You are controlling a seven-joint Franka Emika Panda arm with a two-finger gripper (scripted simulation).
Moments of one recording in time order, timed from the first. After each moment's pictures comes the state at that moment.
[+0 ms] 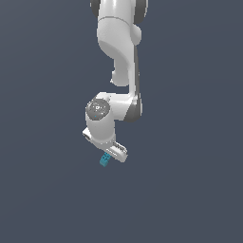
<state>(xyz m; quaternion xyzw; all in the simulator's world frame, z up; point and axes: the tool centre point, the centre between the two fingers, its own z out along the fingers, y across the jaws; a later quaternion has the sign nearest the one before) 0.057 -0.067 0.071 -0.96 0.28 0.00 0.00</state>
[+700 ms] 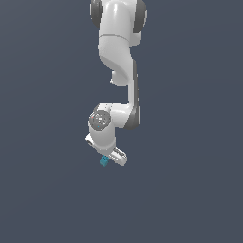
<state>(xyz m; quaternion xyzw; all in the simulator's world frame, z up) 0.056 -0.067 0.023 -0.96 0.29 0.00 0.00</state>
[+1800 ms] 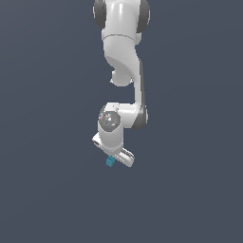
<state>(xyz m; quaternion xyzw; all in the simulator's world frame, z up) 0.060 -0.036 0.024 -0.96 0.29 0.00 0.00</state>
